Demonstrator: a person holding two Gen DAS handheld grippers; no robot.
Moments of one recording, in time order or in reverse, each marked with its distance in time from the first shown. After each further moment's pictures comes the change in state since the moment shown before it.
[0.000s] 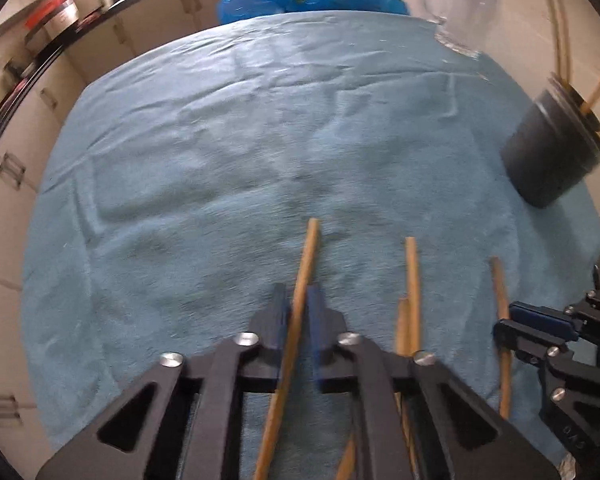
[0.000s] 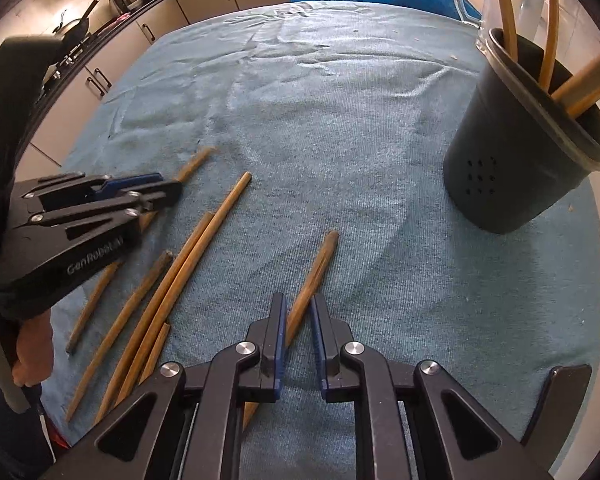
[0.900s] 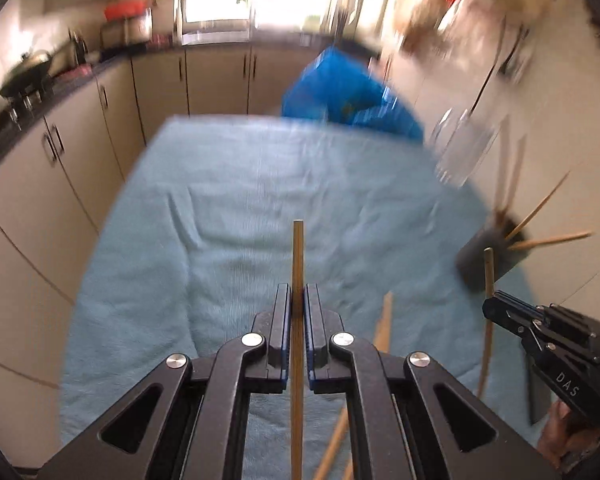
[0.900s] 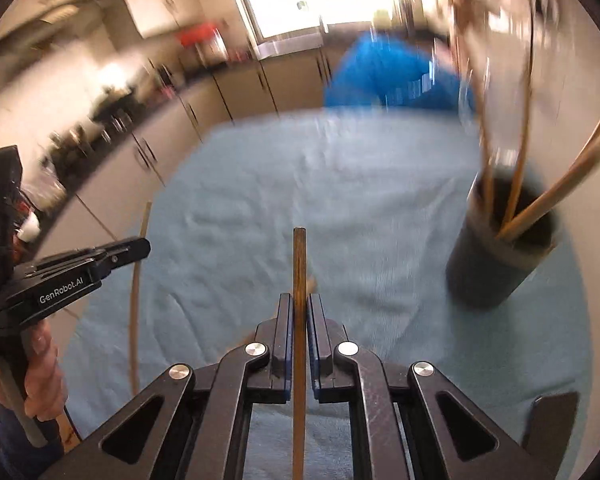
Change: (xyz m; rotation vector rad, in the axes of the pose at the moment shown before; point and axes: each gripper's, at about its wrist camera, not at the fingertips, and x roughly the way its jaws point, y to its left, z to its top) left arm -0.144 0.047 -0.051 -0.203 -0.387 -0.084; right arm -0.099 0.032 -0.010 -0.047 -0.417 0.090
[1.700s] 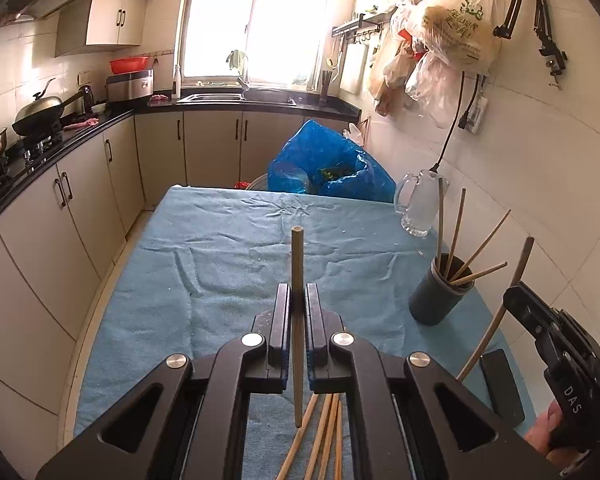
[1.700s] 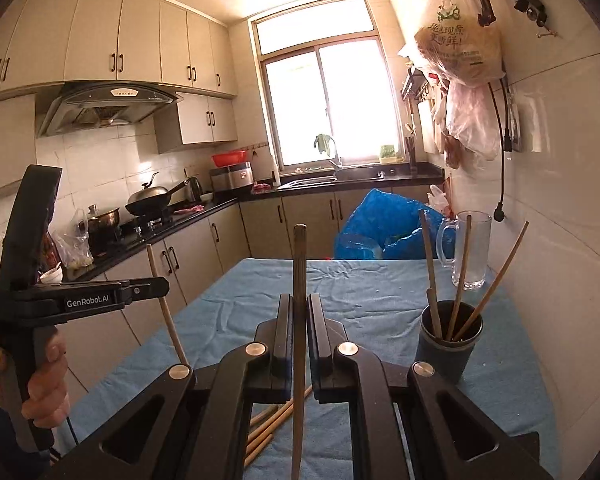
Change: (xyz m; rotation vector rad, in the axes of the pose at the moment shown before) left arm -0.069 -0.024 -0.001 0.018 -0.170 -0.019; right arm -0.110 0.027 -0.030 -0.087 -0.465 0.000
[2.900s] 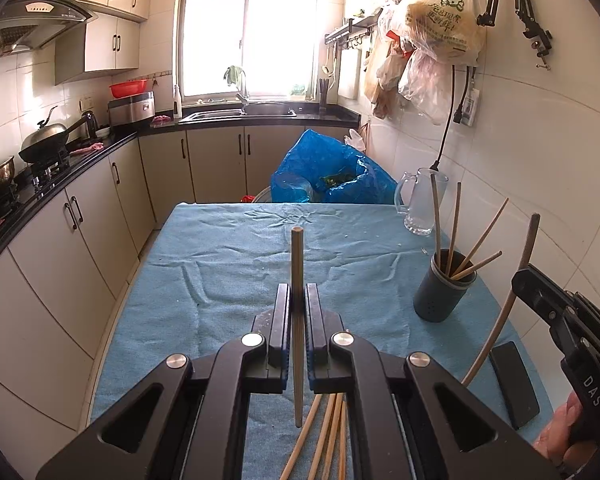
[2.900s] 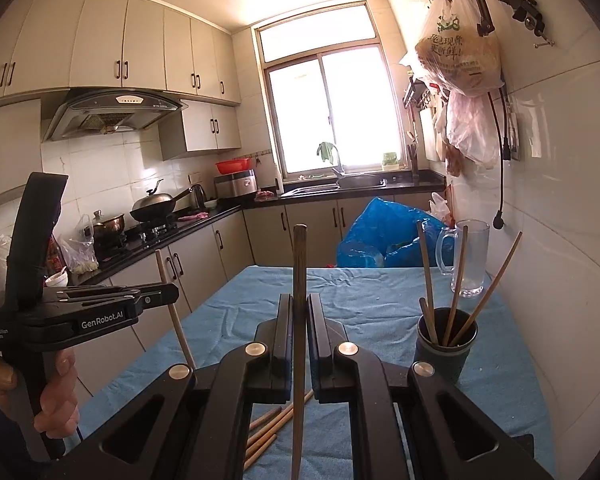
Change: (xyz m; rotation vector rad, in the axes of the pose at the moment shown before) left arm -0.009 -0.024 -0.003 0.077 -0.040 0.055; right arm -0.015 0.000 0.004 -0.004 -0.027 0.009
